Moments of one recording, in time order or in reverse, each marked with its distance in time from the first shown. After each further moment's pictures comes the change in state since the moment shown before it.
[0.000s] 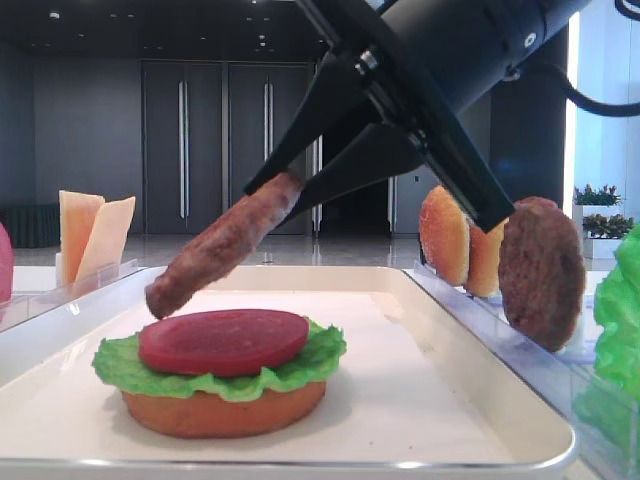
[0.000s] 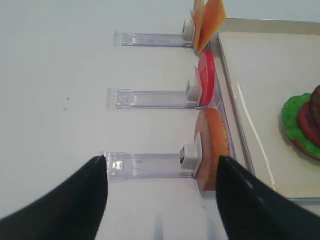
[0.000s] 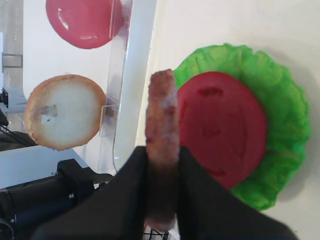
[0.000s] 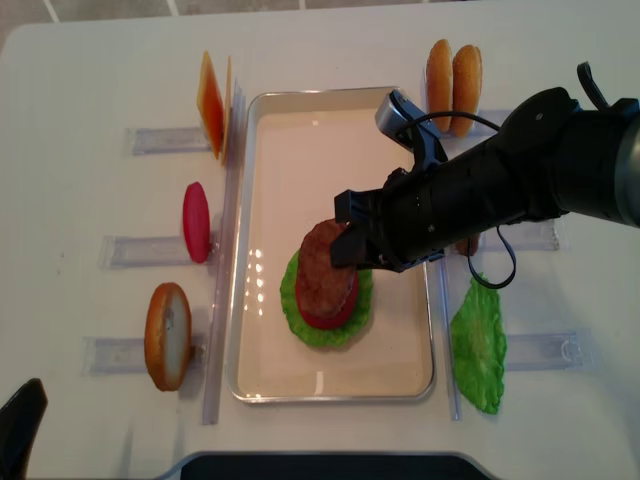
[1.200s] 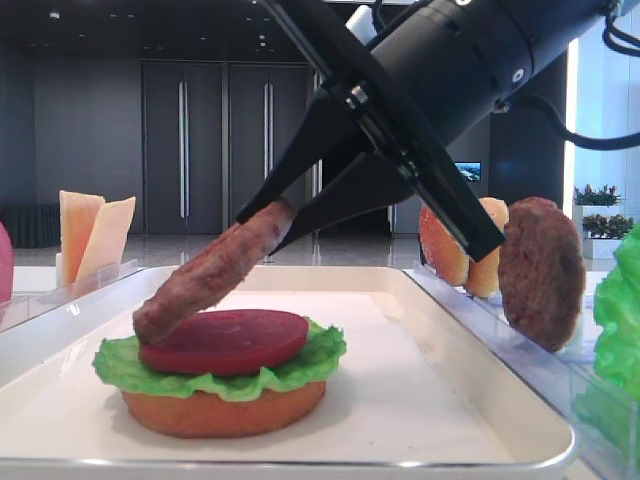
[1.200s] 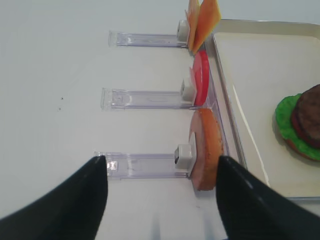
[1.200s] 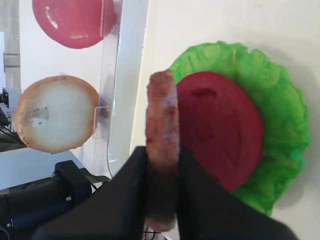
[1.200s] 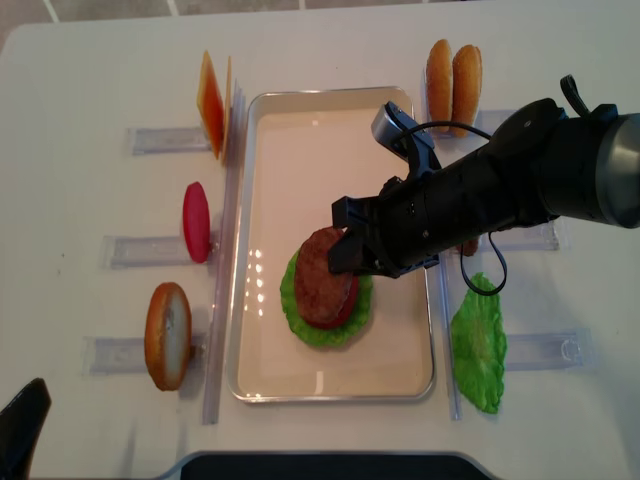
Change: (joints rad) left arm 0.000 0.000 0.000 -0.017 0.000 0.000; right arm -0.003 0.047 0.000 0.051 0.006 -0.051
